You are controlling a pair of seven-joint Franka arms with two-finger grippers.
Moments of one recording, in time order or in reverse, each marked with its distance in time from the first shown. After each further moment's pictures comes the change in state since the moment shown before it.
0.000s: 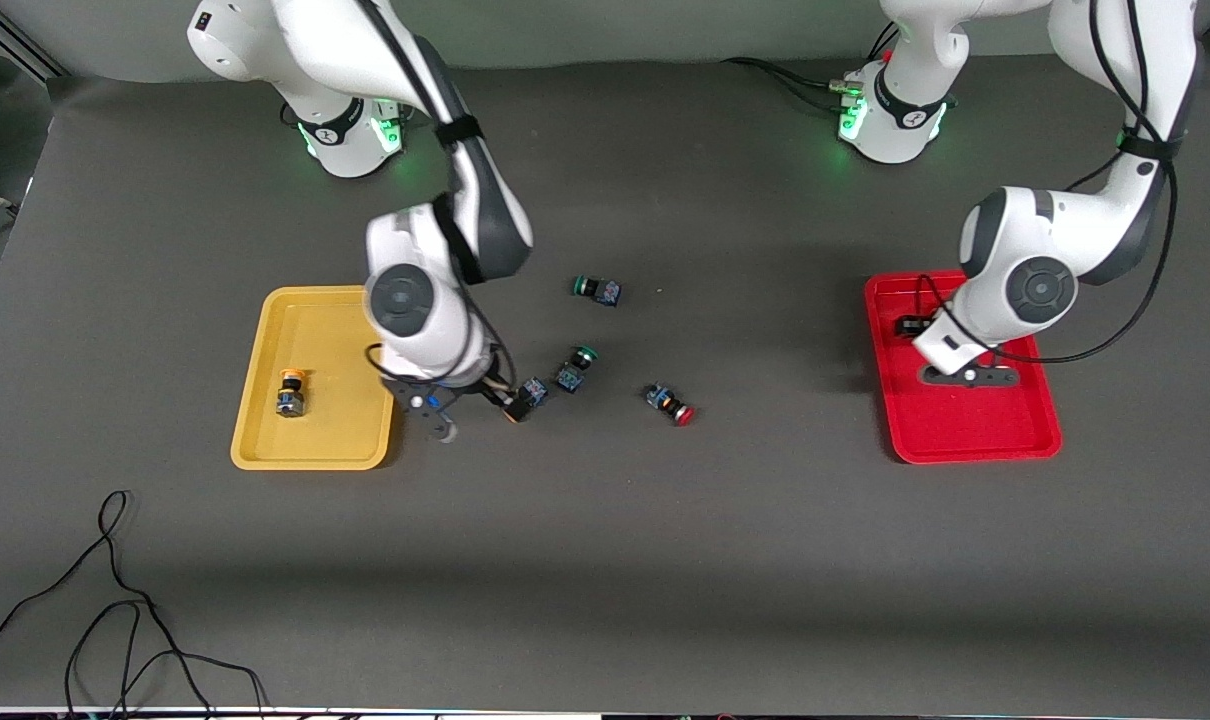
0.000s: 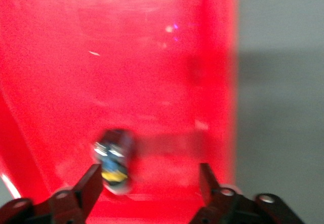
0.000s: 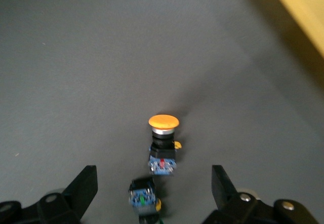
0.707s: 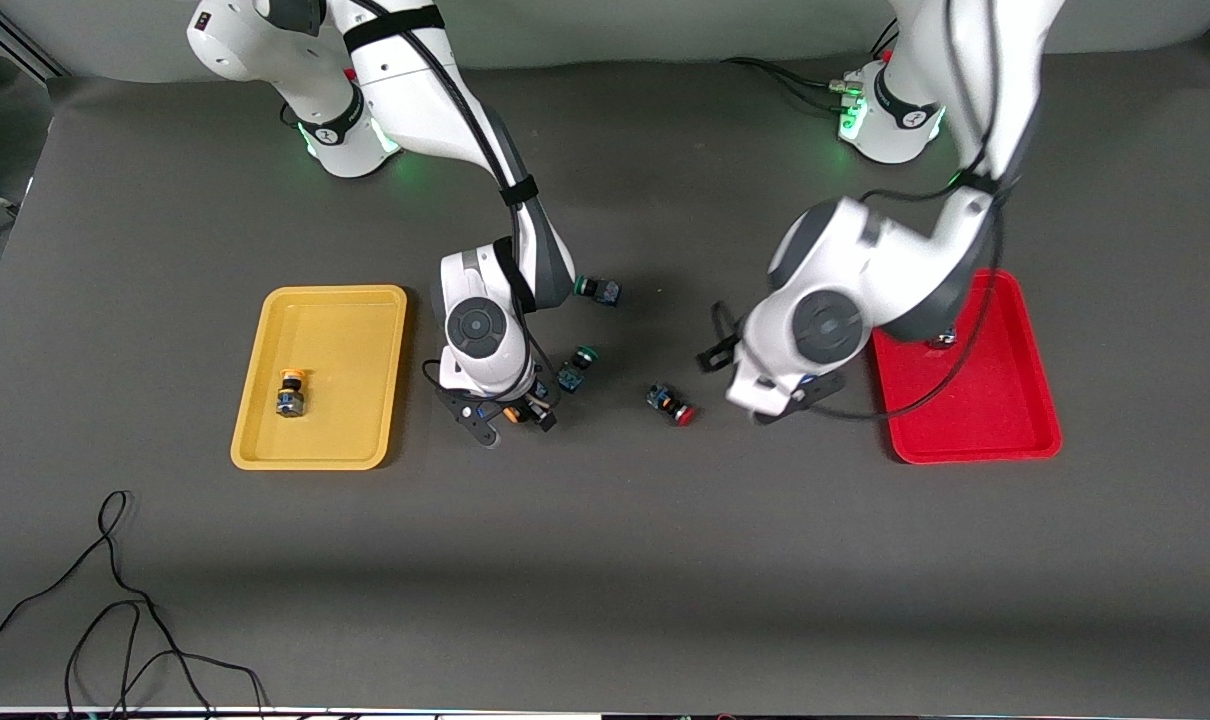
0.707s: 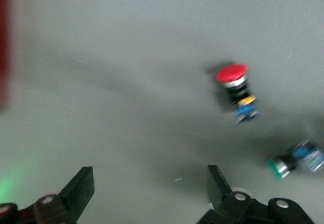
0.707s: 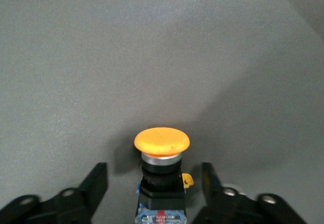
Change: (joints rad) left arm -0.380 0.352 -0.031 0.678 -0.227 -0.277 -0.809; right arm -0.011 0.172 0.075 -0.002 0.077 0.153 0.014
